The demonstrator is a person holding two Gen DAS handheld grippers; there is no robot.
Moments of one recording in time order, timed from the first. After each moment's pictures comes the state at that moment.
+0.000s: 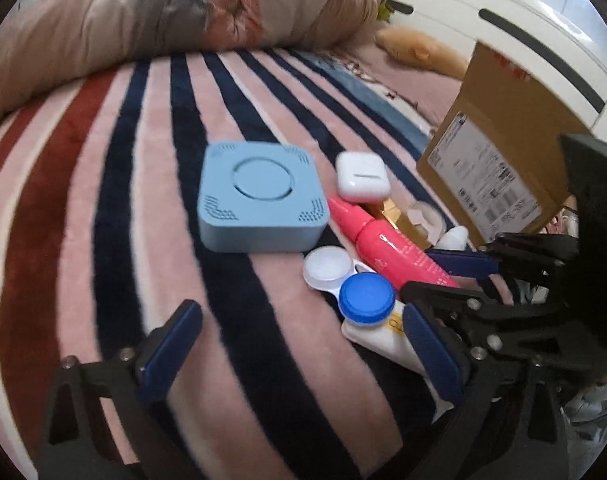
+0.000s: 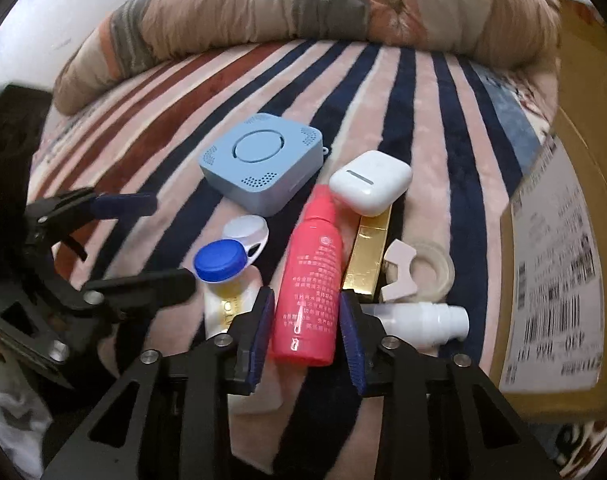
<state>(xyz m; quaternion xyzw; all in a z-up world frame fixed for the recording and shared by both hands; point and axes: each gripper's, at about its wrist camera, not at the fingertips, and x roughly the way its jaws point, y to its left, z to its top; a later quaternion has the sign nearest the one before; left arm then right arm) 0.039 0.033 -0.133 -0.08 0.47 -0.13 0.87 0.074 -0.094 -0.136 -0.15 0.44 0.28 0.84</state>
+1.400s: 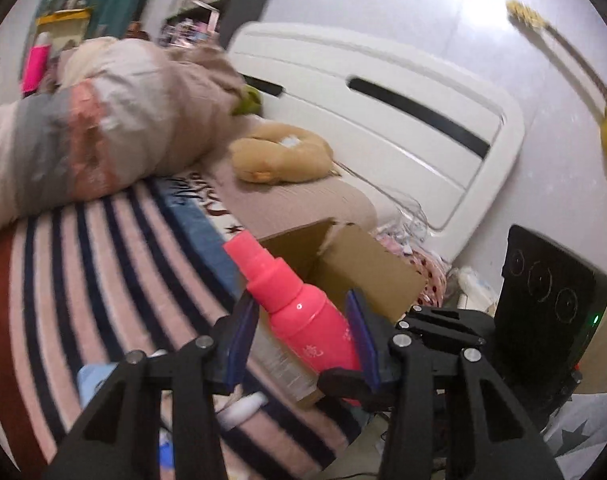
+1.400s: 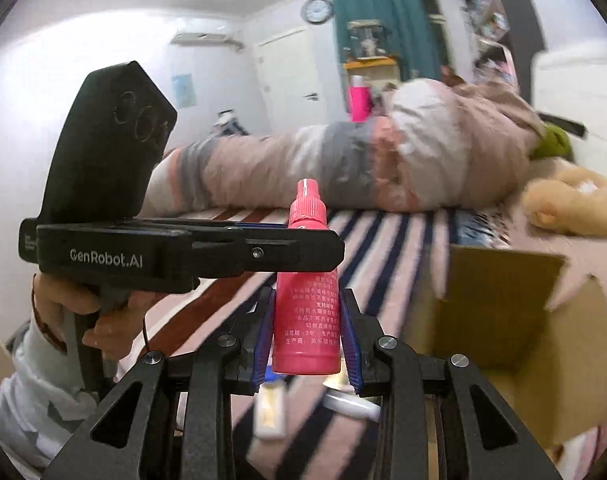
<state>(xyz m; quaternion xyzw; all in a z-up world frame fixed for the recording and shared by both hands) 0.077 -0.089 0.060 -0.07 0.33 -0.31 0.89 0.023 -0.191 0.021 -0.04 0.23 0.36 0.90</state>
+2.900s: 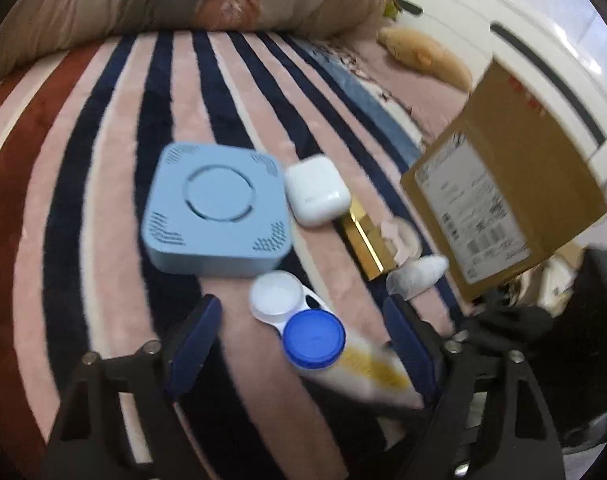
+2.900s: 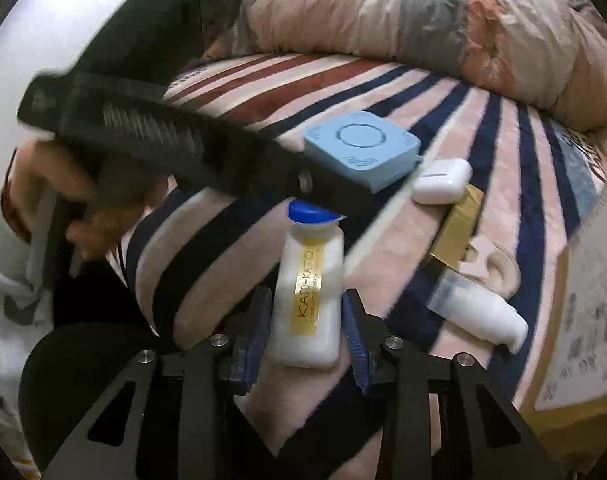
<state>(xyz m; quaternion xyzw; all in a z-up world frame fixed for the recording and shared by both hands) 0.066 0.011 -0.130 -0.12 0.49 -0.15 0.85 0.034 -0.117 -0.136 -0.19 0.38 0.42 0.80</state>
